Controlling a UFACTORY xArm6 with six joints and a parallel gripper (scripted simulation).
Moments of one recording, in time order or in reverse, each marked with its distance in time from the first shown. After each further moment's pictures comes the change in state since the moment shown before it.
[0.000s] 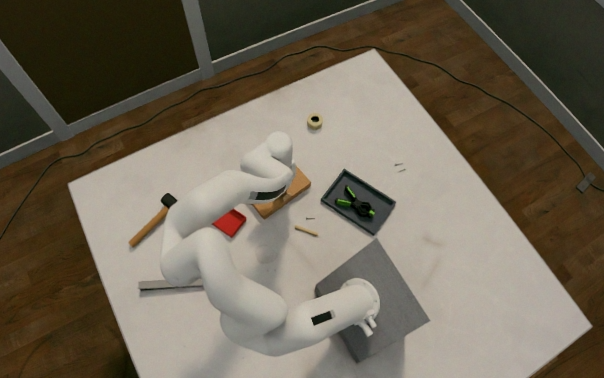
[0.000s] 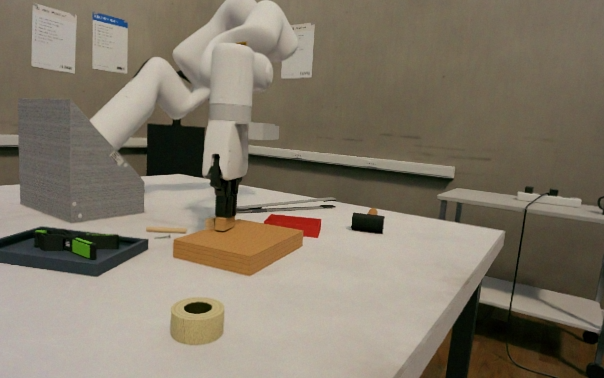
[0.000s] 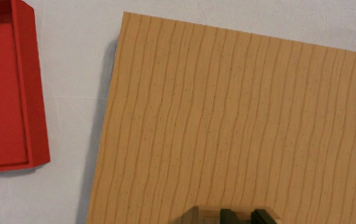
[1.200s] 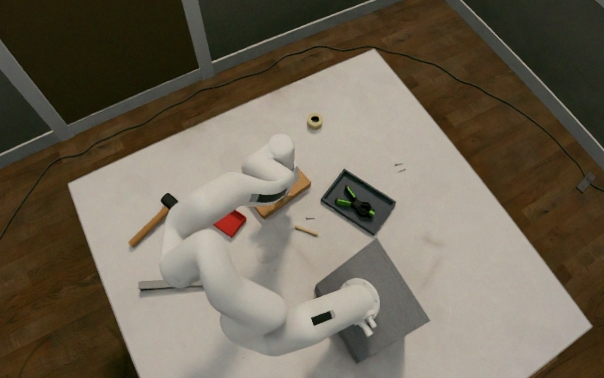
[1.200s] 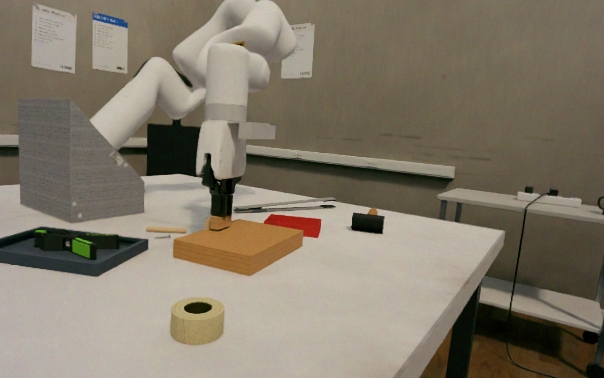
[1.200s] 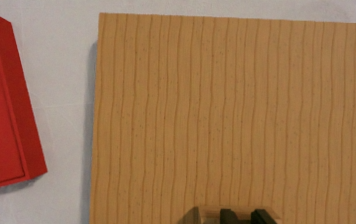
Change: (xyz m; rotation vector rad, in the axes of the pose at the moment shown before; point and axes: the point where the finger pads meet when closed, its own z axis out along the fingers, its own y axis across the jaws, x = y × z) arm -0.010 -0.002 0.000 0.000 0.000 0.131
